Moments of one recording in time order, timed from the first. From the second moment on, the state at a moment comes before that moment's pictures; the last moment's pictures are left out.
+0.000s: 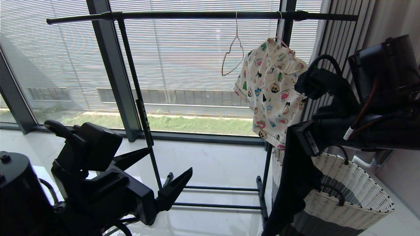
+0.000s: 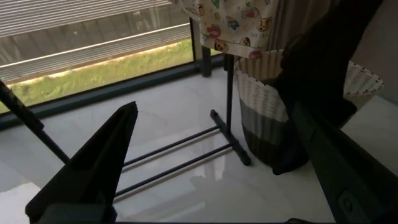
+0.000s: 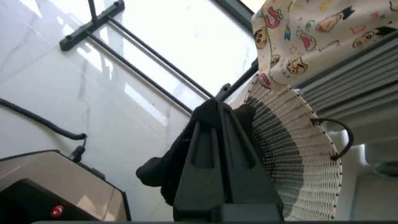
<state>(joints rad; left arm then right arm) -0.81 1.30 -0.42 -0.70 0.24 0.02 0.78 1.56 -1.29 0.26 -0.24 -0.10</state>
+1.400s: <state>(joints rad) -0.81 1.92 -0.87 -0.71 -0.05 -0.05 0.99 1.63 -1.38 0.26 -0.19 -0.06</state>
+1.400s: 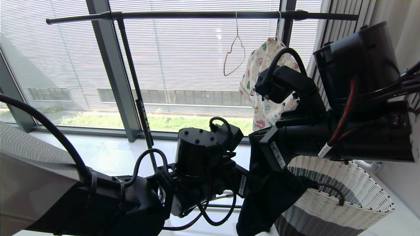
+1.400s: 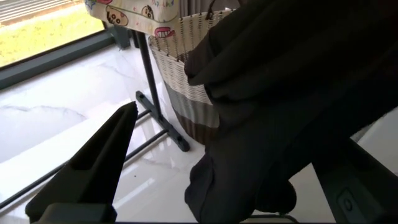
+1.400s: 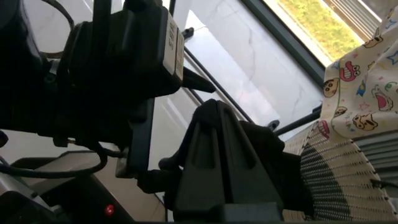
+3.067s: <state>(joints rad) -0.65 1.62 -0.67 -0.46 0.15 0.05 0.91 1.69 -1.44 0.10 -0.20 0.02</state>
